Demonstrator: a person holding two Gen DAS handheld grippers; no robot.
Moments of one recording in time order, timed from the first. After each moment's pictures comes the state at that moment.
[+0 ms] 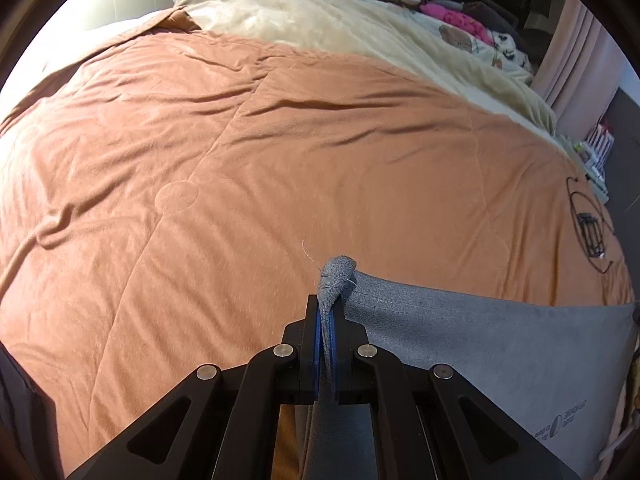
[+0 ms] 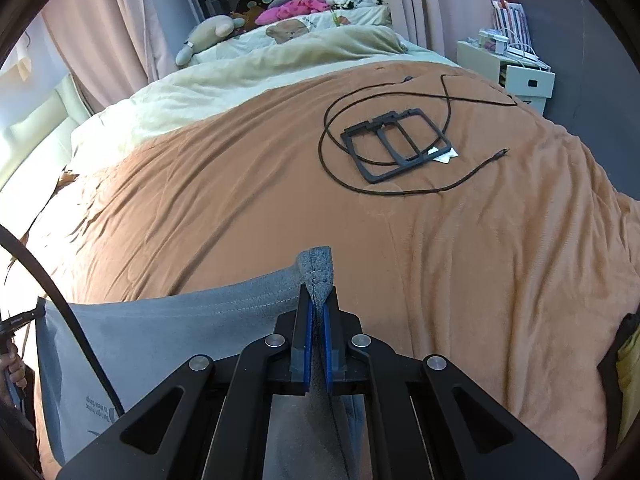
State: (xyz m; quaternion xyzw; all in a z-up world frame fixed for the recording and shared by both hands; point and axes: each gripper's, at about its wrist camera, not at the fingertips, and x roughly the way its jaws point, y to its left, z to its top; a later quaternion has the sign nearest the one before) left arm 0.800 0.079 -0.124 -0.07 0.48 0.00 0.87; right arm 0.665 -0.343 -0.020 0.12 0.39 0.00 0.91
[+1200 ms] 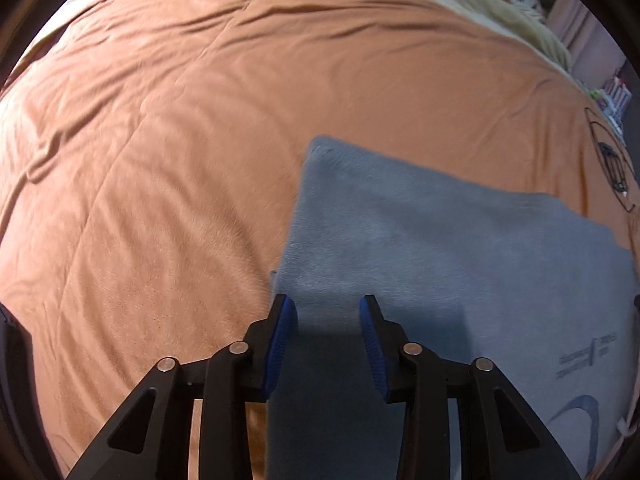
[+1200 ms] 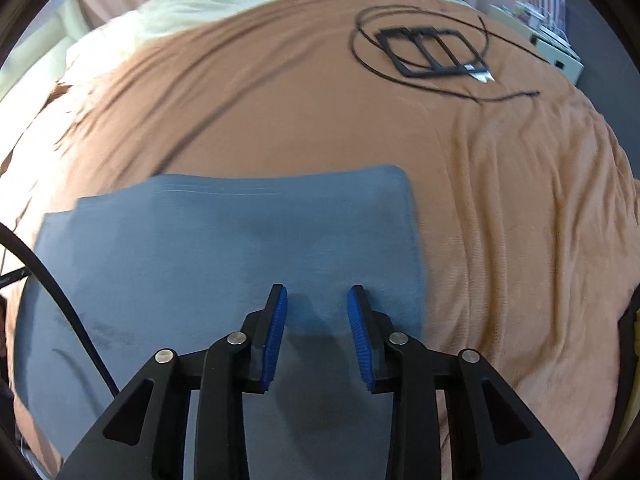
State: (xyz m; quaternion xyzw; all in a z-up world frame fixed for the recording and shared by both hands) left arm 0.760 0.054 -0.187 -0.04 0.57 0.01 0.82; right arm 0.676 -0.302 -0.072 0.05 0.51 0.01 0.86
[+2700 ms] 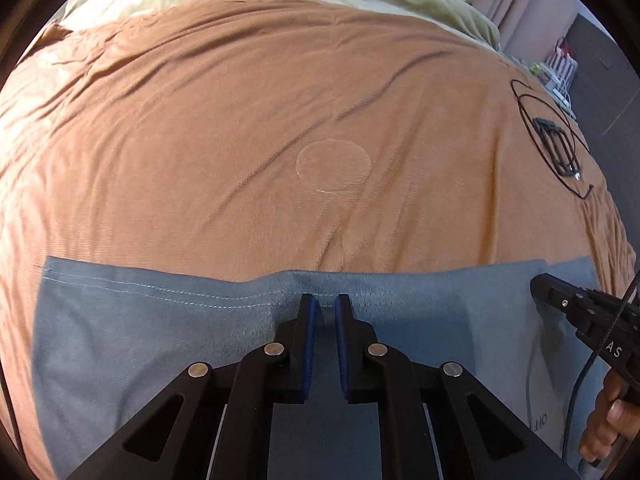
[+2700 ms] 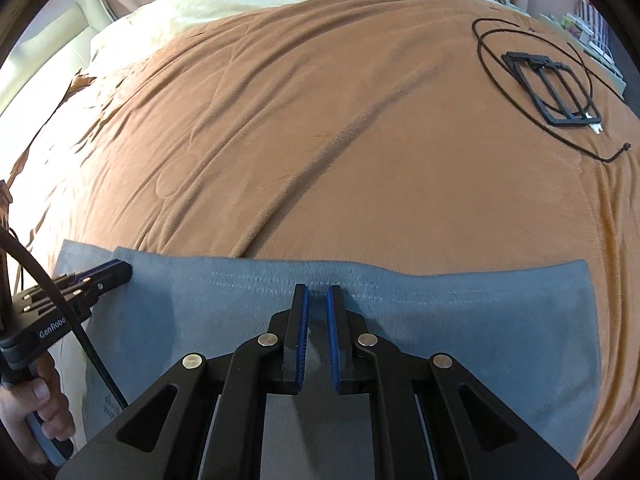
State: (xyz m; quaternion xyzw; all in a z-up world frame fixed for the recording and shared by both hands) left arm 0.836 -0.127 -0.187 -0.04 0.54 -0.09 0.84; right arm 0.786 -0.208 -0.093 0.06 0.50 0.07 0.86
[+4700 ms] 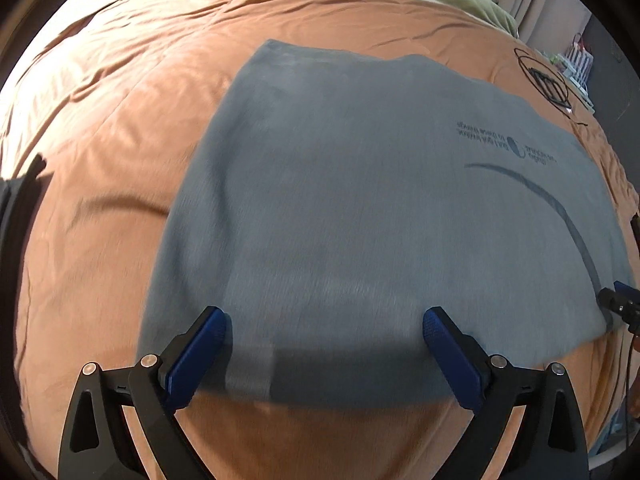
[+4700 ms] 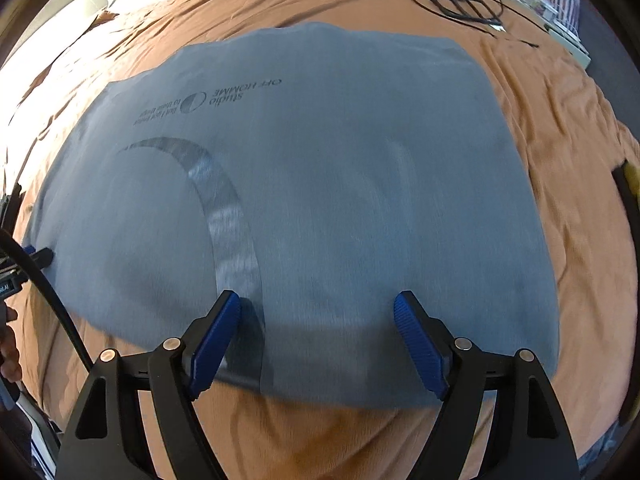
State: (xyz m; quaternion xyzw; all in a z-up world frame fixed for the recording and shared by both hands) left arm 0.548 -0.007 -0.175 -0.03 0.56 -0.02 0.83; right arm 0.492 -0.222 -0.072 0.02 0.55 0.04 0.84
